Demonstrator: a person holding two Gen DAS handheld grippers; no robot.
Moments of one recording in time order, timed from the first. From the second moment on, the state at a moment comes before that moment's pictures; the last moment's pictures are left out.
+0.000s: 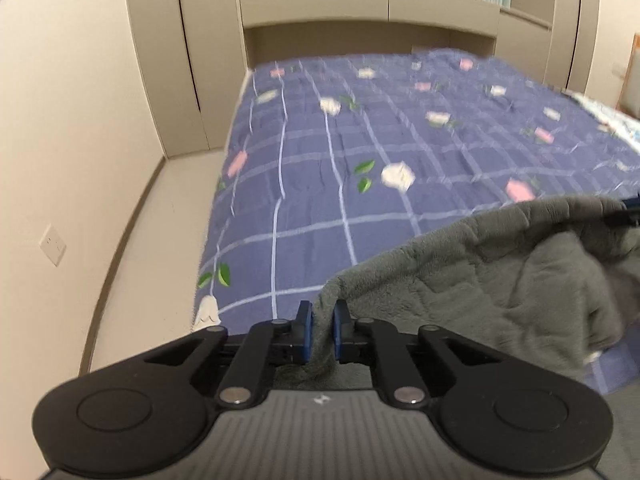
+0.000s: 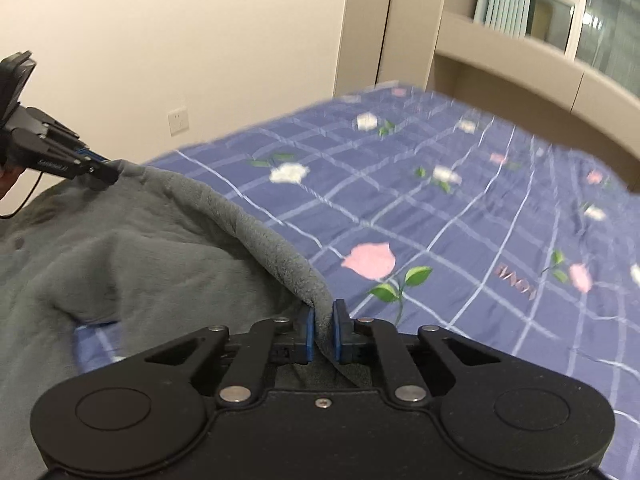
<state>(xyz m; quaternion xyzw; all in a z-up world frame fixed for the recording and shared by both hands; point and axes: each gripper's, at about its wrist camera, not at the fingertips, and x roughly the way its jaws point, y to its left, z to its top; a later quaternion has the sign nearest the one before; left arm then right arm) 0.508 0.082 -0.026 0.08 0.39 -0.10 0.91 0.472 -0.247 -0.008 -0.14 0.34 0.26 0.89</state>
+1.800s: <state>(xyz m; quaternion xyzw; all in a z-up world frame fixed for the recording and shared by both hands) 0.170 0.054 -0.057 0.13 0.33 -0.09 0.93 0.096 -0.234 -0.048 -0.31 0.24 0.20 0.90</state>
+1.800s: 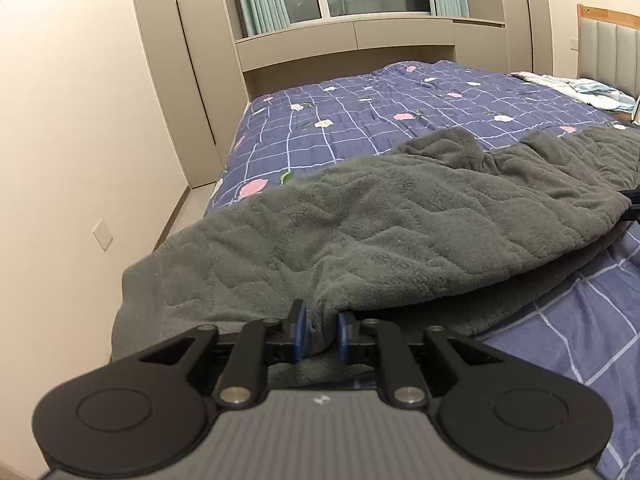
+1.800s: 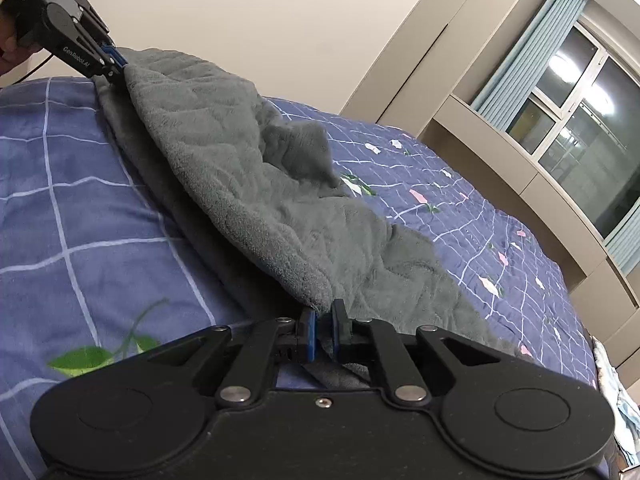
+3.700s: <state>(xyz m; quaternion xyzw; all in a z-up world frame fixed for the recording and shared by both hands) 0.237 -0.318 -0.071 0.20 0.37 -0.37 0.83 0.210 -0.579 -0.038 0.27 0.34 -0.03 0.90</state>
